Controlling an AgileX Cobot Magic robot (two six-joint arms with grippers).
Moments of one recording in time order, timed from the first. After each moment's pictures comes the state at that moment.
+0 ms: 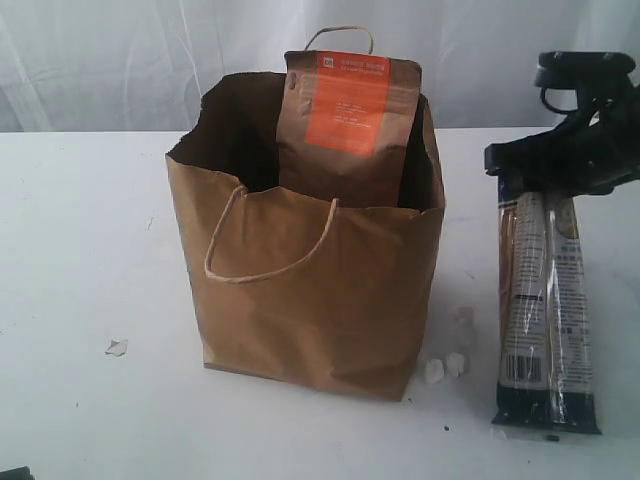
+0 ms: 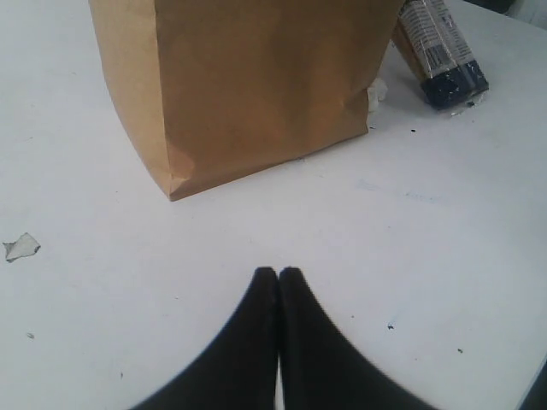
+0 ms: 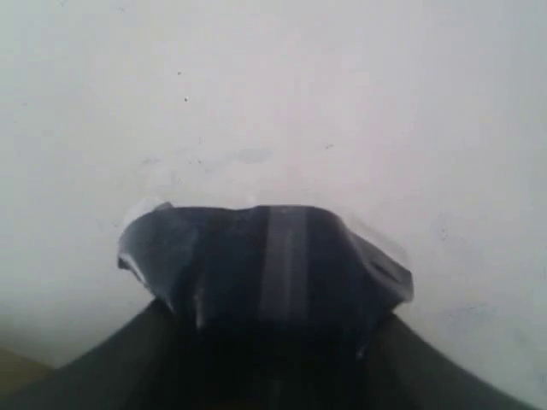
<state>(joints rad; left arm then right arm) -0.78 0.01 0.02 -0.20 0.39 0.11 0.08 1.64 -1.10 0.10 0.40 0.01</state>
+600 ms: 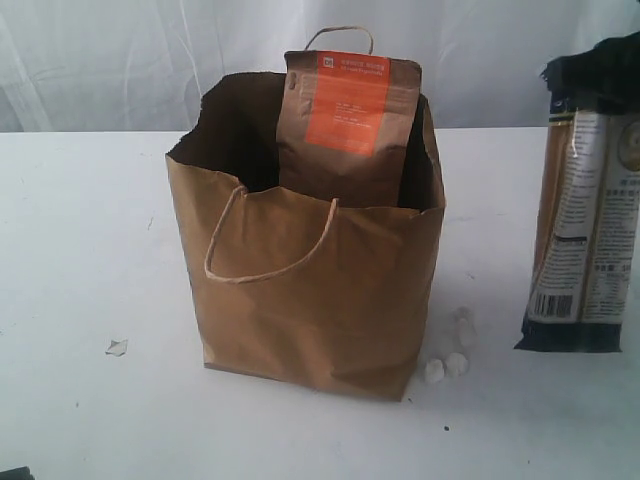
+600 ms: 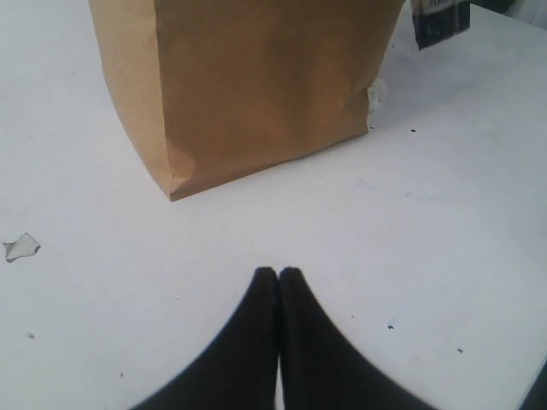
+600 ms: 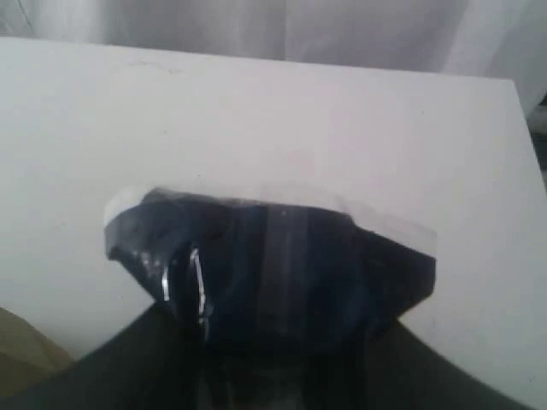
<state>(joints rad) -0.78 0.01 0.02 -0.20 0.39 0.11 0.08 1.28 -1.10 0.02 0.51 0.01</state>
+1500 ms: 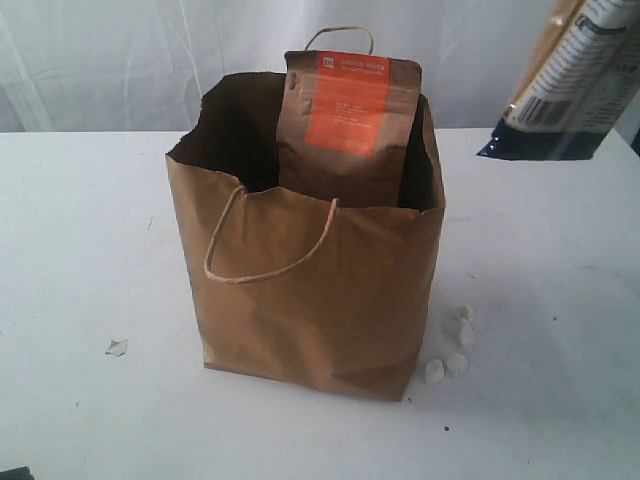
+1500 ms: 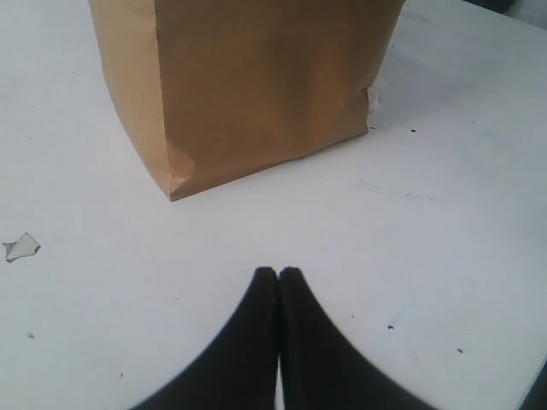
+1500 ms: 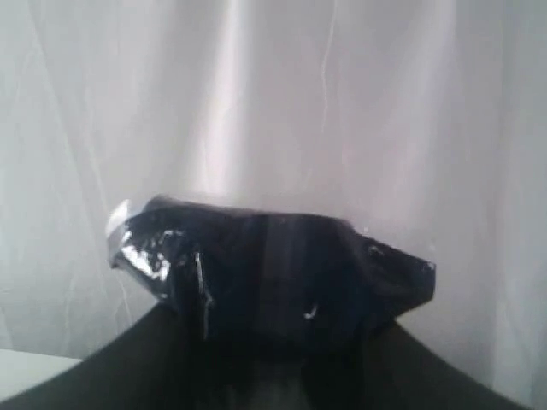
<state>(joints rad) -0.78 0.01 0.02 -0.20 0.39 0.11 0.19 0.90 -1.11 0.10 0.22 0.00</state>
